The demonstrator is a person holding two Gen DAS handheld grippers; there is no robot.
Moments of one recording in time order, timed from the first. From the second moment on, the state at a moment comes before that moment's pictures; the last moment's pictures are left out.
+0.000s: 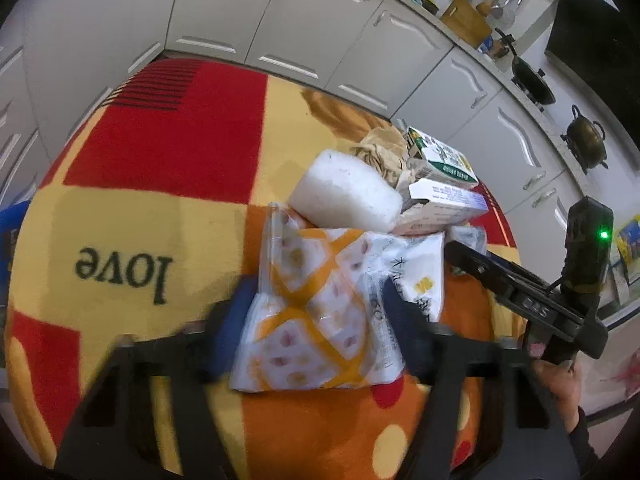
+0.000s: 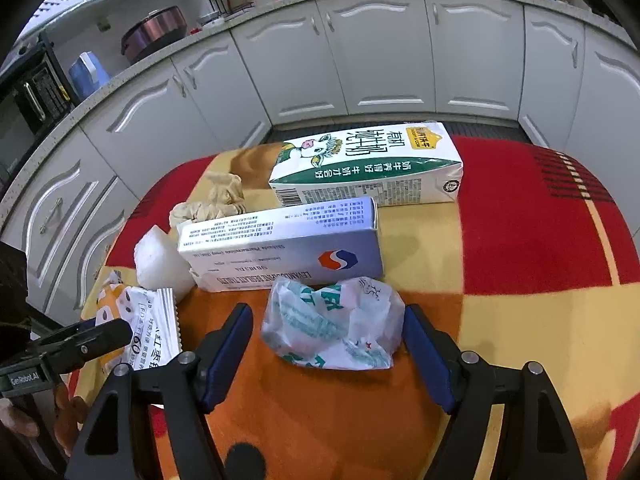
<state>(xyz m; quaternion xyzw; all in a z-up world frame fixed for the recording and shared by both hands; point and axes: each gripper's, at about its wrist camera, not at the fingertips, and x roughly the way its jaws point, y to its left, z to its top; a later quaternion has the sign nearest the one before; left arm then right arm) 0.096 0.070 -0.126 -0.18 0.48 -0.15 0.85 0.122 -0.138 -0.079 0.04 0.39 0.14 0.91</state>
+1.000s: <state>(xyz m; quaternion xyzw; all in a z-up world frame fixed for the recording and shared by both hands) 0.046 -0.029 -0.047 -0.11 0.43 -0.24 0.86 -0.003 -0.235 -0.032 0.03 0.33 0.10 0.94</state>
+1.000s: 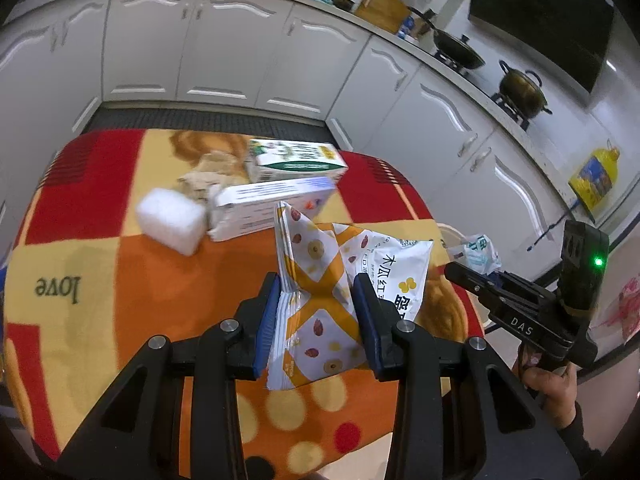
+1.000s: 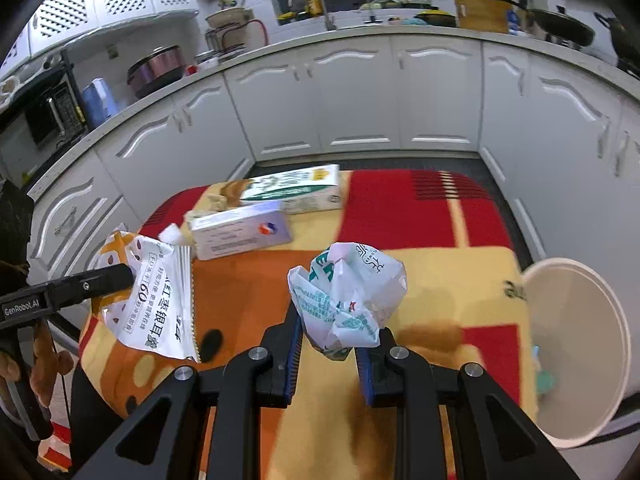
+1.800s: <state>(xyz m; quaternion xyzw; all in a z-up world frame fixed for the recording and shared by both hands) 0.081 -0.231 -0.058 -0.03 0.45 -0.32 0.84 -0.047 -0.395 -0.061 0.11 0.35 -0.04 0.93</state>
